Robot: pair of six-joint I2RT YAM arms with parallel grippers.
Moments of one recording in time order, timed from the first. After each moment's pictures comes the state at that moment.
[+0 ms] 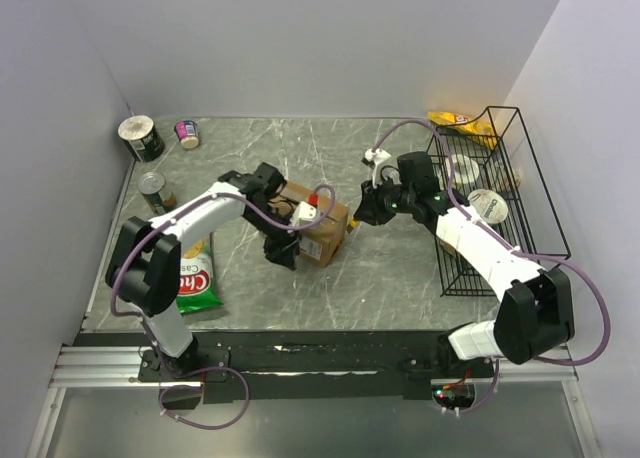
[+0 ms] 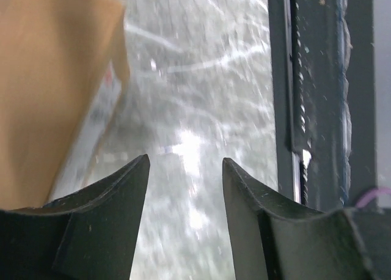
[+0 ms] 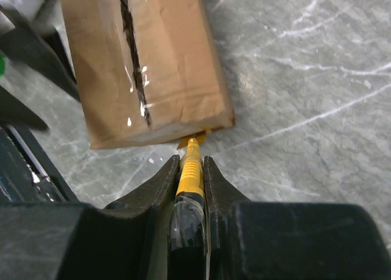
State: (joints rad) left arm -0.54 1.71 1.28 -0.93 0.83 0.92; right arm 0.37 1.37 1.07 -0.41 -0.49 -0.07
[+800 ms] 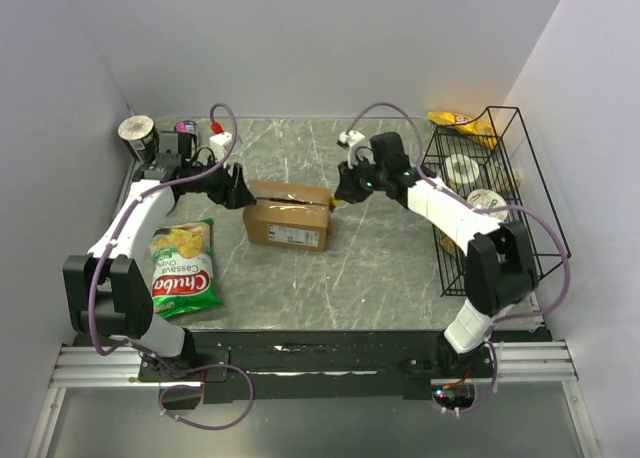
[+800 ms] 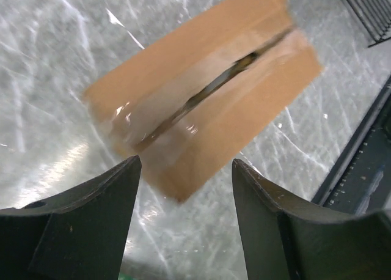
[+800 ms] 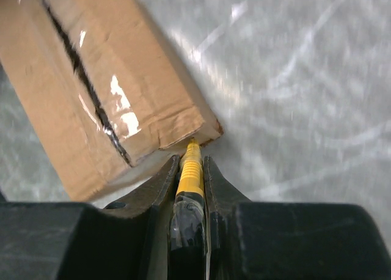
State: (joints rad) left arm -0.07 1.49 1.26 -0.60 0.79 0.28; right arm 0.42 1.64 1.26 -0.31 -0.45 -0.11
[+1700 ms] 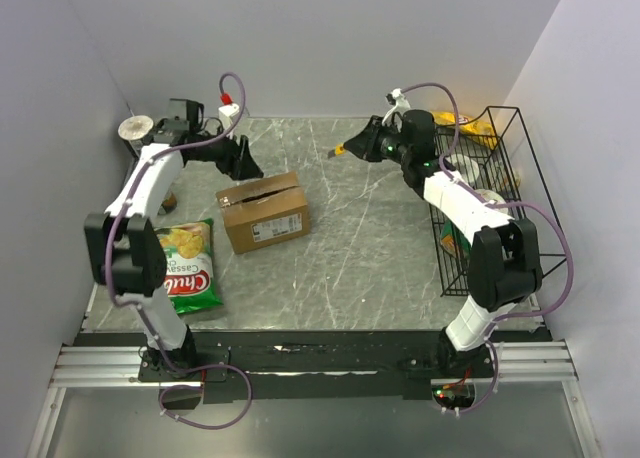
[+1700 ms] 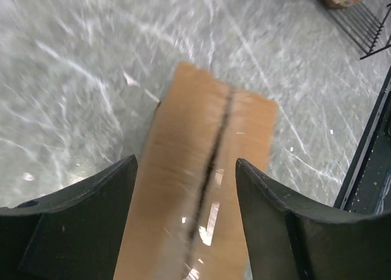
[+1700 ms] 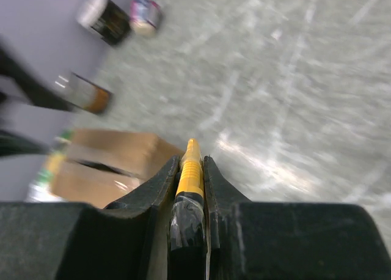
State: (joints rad) left arm -0.07 1.72 1.61 -0.71 0.90 0.38; right arm 0.28 1.68 1.31 0.05 -0.44 0.39
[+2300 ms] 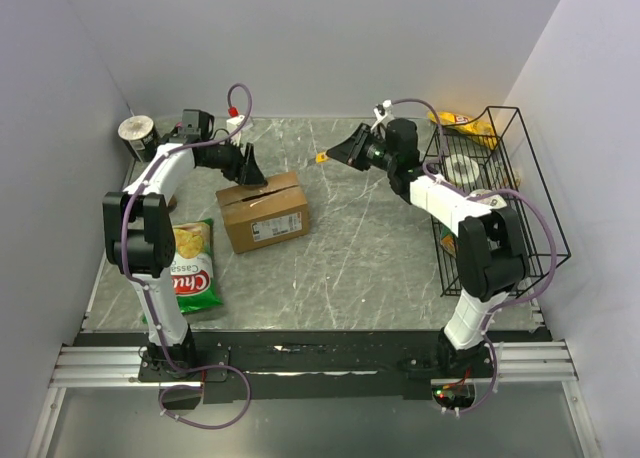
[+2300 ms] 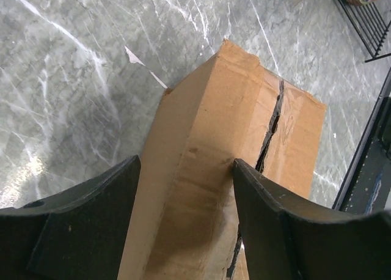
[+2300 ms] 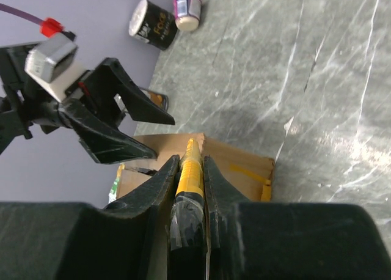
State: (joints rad) left arm -0.07 1.95 1.62 -0.65 0.91 0.31; right arm 0.33 1.76 1.27 0.25 -0.48 0.78
